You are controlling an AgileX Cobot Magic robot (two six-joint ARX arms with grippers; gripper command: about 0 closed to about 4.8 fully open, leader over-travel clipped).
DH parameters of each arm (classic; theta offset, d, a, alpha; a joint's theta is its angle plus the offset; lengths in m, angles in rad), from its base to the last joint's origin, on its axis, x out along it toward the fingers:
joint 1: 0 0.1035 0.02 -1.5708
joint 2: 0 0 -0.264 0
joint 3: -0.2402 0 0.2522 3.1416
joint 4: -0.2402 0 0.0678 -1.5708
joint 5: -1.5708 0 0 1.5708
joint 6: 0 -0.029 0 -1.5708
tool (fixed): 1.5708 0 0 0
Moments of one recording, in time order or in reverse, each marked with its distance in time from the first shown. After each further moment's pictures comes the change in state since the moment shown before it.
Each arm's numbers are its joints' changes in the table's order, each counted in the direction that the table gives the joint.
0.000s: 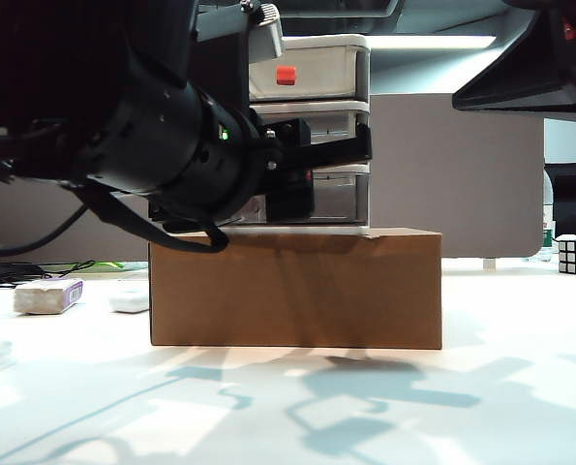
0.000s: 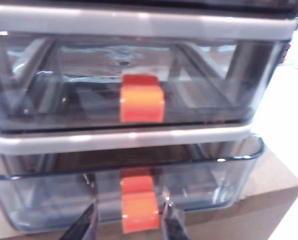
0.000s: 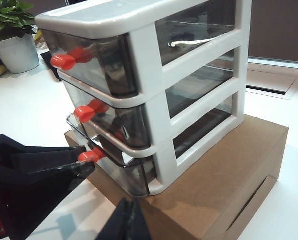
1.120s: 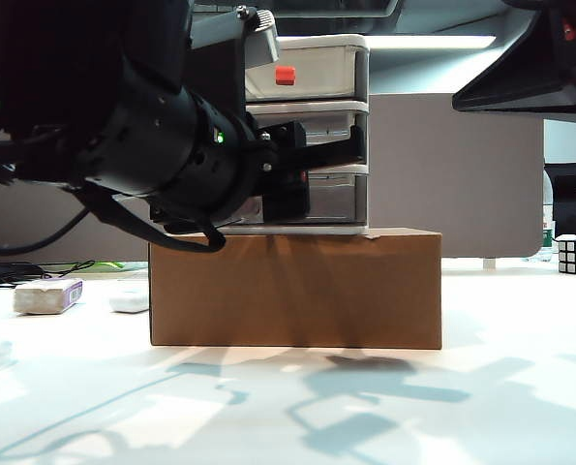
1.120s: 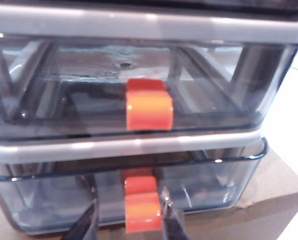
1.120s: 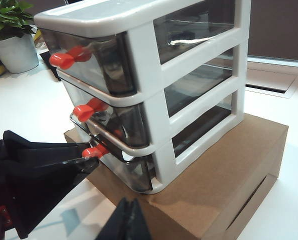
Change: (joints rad) left arm 0.033 0.000 0.000 0.002 -0.045 0.001; right arm 0.000 0.000 0.000 -0.002 0.000 -0.003
